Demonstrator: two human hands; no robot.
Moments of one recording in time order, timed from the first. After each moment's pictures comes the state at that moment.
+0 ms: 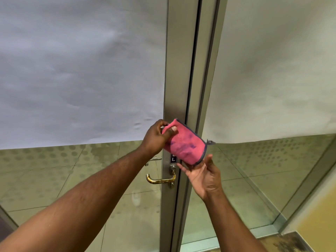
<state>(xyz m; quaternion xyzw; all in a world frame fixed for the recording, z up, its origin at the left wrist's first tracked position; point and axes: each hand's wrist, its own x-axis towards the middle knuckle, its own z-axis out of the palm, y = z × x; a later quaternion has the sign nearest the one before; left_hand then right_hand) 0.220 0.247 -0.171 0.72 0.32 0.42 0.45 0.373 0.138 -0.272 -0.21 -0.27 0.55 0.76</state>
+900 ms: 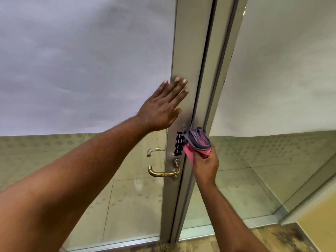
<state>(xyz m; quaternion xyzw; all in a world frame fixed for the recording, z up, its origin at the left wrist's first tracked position) 0.229 0.331 -0.150 0.89 0.22 0.28 -0.29 0.375 0.188 -0.311 -0.58 -0.34 0.15 0.73</state>
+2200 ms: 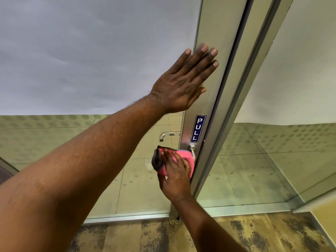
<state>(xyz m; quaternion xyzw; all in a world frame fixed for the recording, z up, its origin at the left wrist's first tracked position) 0.242 0.367 -0.163 0.86 0.19 0.31 -0.37 0.275 0.211 -0.423 -0.69 -0.65 -0.01 0.33</state>
